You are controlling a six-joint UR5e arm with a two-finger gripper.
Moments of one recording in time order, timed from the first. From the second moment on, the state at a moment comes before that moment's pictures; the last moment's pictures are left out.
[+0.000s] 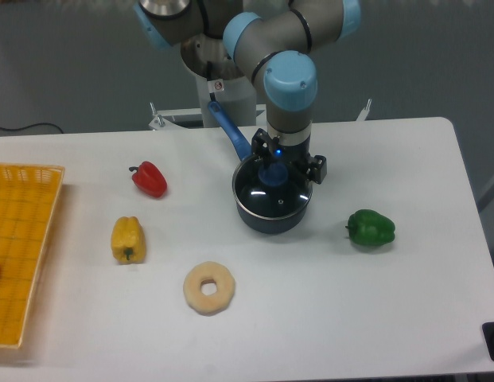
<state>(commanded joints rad) 2.56 -1.66 -1.93 -1.11 1.60 1.04</state>
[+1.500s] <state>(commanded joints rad) 2.55 -1.68 -1.96 -1.10 1.61 1.04</state>
